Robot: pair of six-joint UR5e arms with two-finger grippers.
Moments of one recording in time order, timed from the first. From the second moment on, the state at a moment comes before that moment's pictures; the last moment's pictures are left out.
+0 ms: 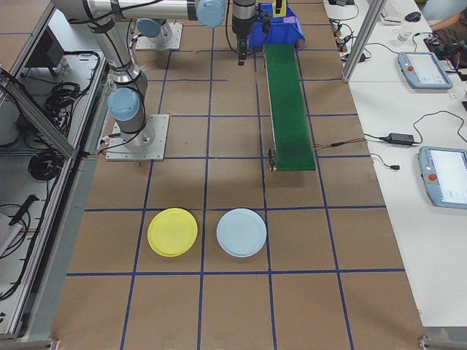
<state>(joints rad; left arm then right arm) -1.62 -1.97 -1.38 -1.30 1.61 0.08 1.60 -1.63 1.67 -1.58 -1.55 -0.01</state>
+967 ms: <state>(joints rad) -1.73 -2.13 -1.39 -1.19 1.61 -0.01 1.59 -1.63 1.67 -1.58 -1.55 -0.01</state>
